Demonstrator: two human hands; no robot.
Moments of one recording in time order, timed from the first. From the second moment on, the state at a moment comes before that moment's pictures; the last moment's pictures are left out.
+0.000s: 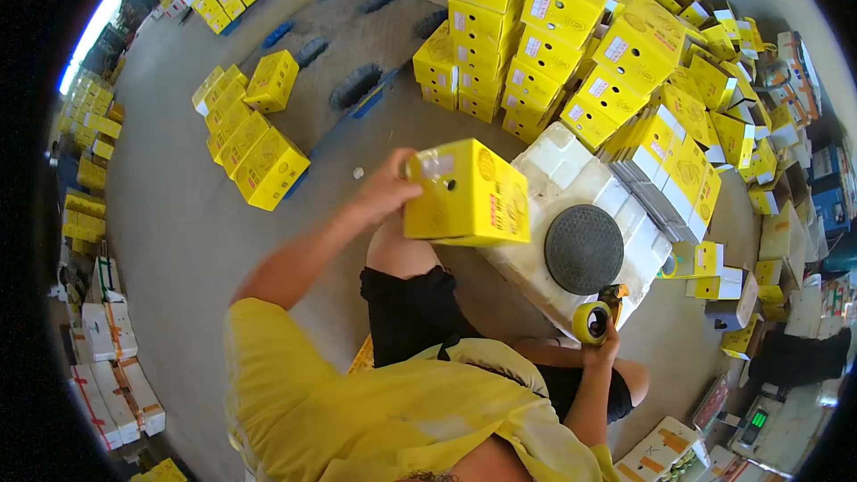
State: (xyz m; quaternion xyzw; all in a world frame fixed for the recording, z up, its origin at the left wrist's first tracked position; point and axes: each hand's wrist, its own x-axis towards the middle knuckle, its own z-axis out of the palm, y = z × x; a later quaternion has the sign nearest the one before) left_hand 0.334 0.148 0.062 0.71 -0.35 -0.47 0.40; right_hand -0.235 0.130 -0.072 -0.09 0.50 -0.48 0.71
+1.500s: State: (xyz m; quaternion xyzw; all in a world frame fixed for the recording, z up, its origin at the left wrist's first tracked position) left_hand 0.523 -0.125 -0.171 0.75 -0.53 -0.33 0.23; right_hand -0.180 0.132 -0.037 -0.11 0.53 -0.42 0.73
